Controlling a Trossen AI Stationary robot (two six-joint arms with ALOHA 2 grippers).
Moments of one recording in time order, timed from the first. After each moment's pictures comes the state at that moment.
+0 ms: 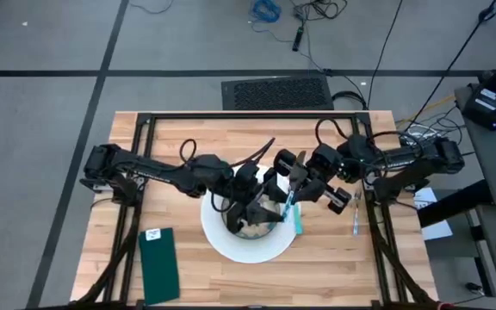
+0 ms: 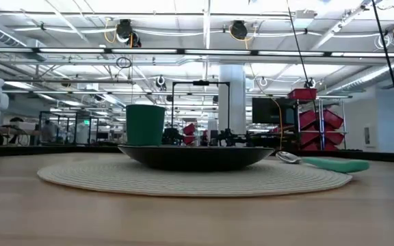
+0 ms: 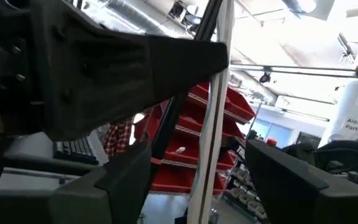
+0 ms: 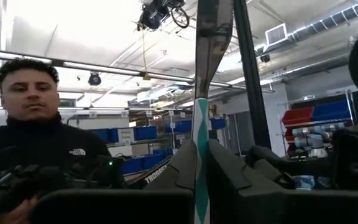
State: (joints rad) left arm -0.17 1.70 1.40 0.66 0.34 -0.49; right arm 0.08 1.34 1.04 0.92 -0.60 0.54
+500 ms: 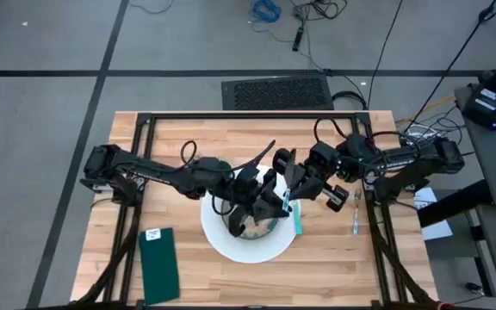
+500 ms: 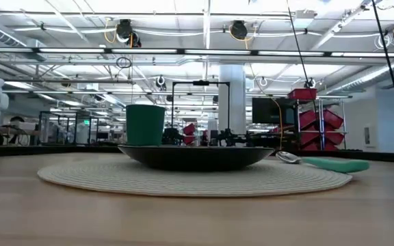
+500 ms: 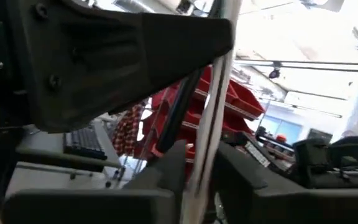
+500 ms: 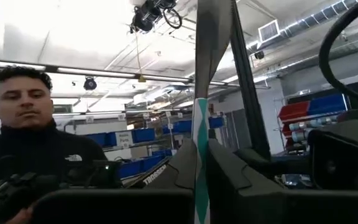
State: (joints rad) left arm -0.18 1.70 1.40 0.63 0.29 -0.45; right arm 0.08 1.34 1.04 0.92 -0.60 0.56
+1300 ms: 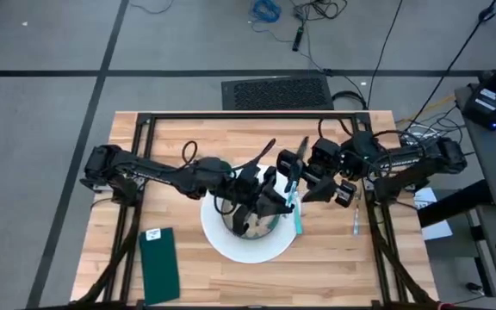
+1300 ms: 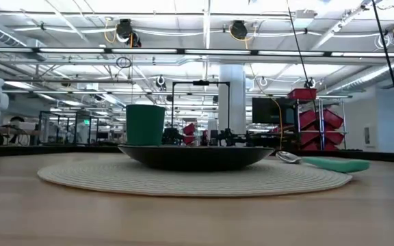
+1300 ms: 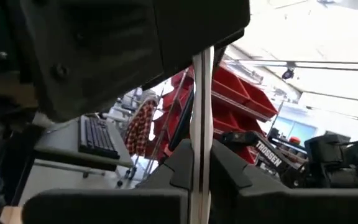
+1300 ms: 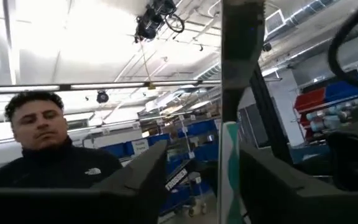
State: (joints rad) left arm -0.17 1.70 1.40 0.62 0.23 -0.43; right arm 0.08 1.30 1.04 0.92 -0.64 0.70
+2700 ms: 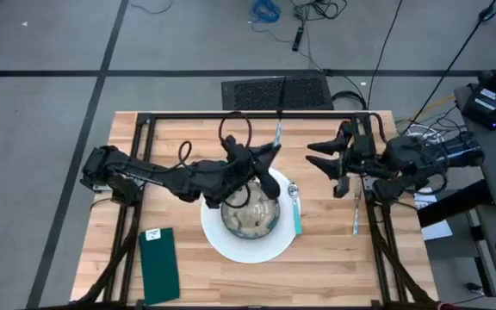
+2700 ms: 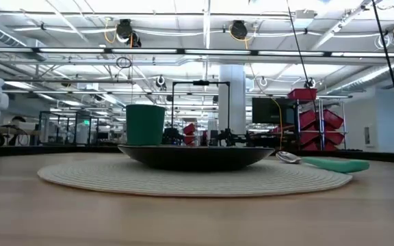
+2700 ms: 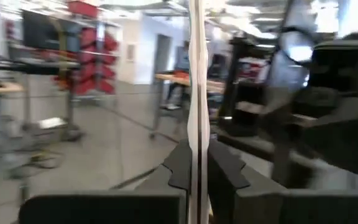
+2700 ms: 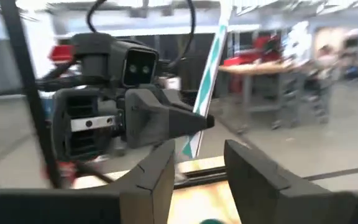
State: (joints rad) left arm -0.24 1.70 1.57 0.34 -0.91 0.03; right arm 0.32 0.93 1.04 0.01 0.53 -0.02
